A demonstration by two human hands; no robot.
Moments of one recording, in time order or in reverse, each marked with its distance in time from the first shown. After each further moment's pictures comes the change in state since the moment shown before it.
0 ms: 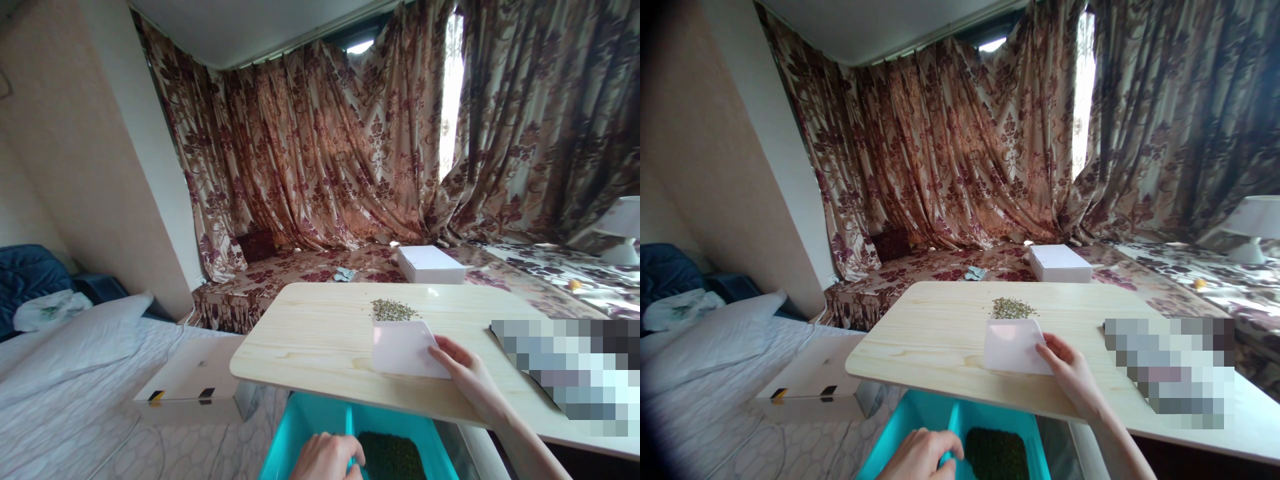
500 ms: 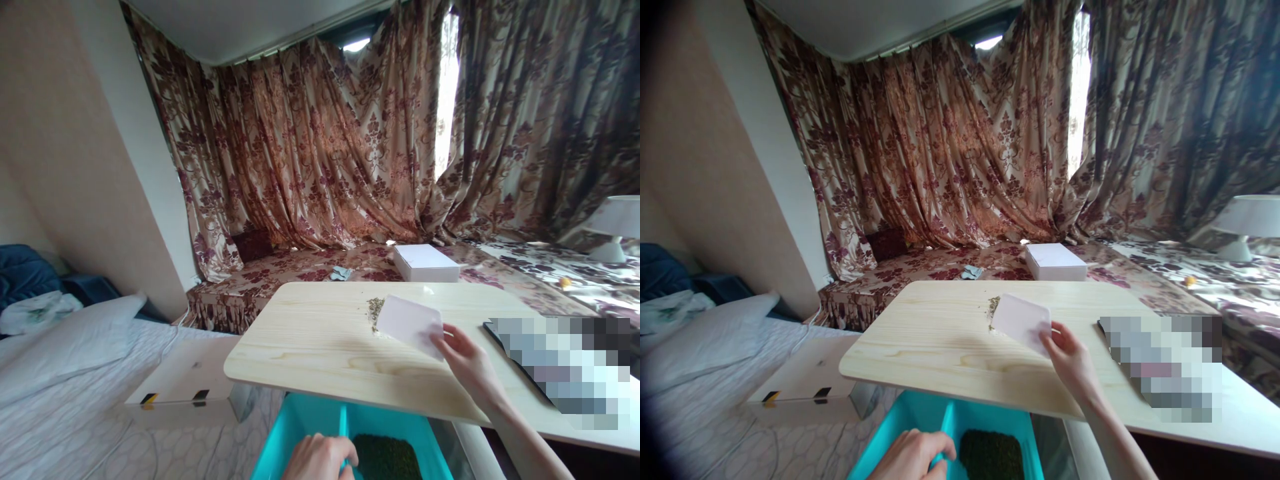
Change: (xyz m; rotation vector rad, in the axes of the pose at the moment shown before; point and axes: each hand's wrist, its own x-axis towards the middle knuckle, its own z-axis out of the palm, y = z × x) left_hand -0.004 -0.004 -0.003 0.009 -0.004 0.010; right_hand 0.021 0.014 -0.006 0.008 0.132 -0.090
